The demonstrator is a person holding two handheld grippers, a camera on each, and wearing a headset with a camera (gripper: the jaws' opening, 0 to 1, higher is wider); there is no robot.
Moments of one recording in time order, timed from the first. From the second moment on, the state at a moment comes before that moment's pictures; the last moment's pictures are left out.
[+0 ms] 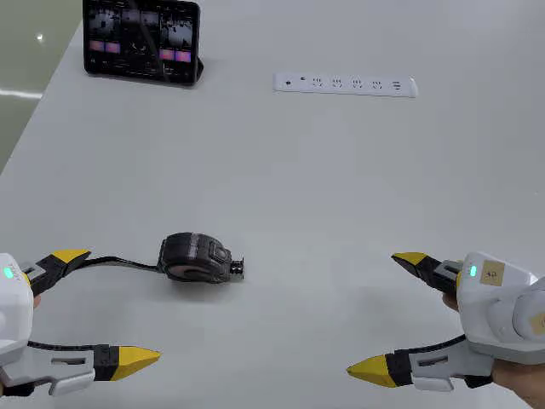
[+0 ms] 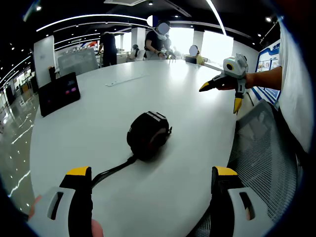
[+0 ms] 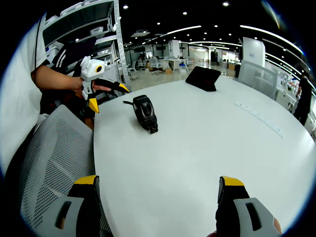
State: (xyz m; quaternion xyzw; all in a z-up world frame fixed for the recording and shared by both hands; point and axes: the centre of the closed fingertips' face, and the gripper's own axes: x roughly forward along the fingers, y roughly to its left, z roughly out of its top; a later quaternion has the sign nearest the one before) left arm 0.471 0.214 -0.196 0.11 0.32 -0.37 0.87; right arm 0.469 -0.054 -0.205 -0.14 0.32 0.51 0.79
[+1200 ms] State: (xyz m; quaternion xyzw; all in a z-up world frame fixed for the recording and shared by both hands) left arm 0.478 0.217 -0.199 0.12 0.33 -0.37 0.86; right arm 0.478 -0.049 -0.204 -0.16 0.31 0.51 0.78
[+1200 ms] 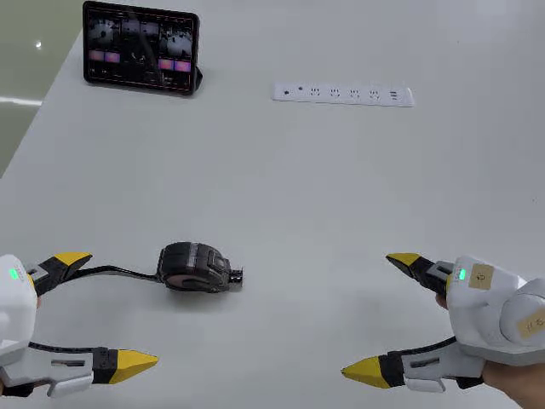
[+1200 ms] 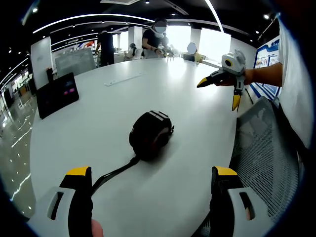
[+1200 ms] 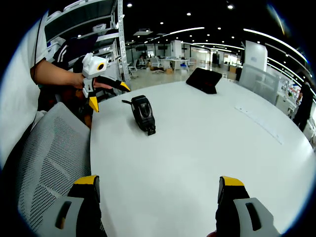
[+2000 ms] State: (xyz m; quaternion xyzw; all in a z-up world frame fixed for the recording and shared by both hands) left arm 0.479 0.215 -0.198 0.12 0.33 -0.38 0.86; right arm 0.480 -0.047 -0.206 -0.17 0.31 0.52 0.78
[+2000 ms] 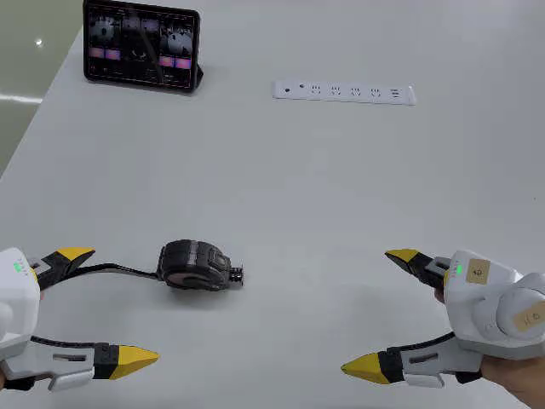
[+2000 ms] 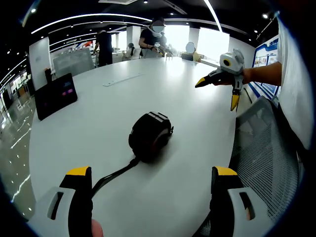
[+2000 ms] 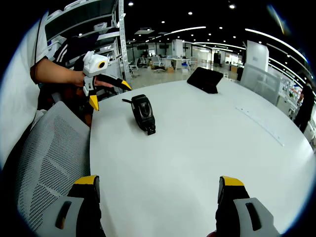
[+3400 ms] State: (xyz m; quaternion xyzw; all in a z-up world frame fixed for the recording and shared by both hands) left arm 0.500 0.195 -0.194 0.17 0.33 -0.44 0.82; right arm 0.496 -0.024 -0.205 -0.18 0.30 0.55 0.76
